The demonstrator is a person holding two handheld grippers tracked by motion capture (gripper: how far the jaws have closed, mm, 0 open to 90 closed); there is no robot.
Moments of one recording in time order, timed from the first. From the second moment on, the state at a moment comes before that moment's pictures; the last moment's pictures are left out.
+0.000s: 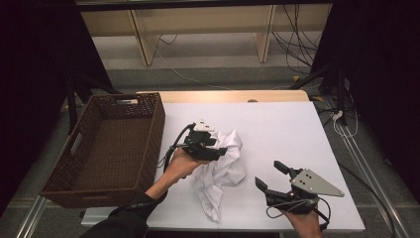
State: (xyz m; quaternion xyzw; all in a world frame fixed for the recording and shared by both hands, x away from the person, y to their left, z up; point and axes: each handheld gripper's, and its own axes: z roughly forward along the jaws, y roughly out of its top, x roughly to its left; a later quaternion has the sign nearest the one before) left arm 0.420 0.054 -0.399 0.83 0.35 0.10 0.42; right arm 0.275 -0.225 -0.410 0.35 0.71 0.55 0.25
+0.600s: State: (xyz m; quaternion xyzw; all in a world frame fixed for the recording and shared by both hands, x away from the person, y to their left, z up) left arm 0.417 0.070 -0.372 0.81 0.36 0.11 0.44; right arm 0.275 -0.224 -0.411 0.35 0.71 0.55 0.26
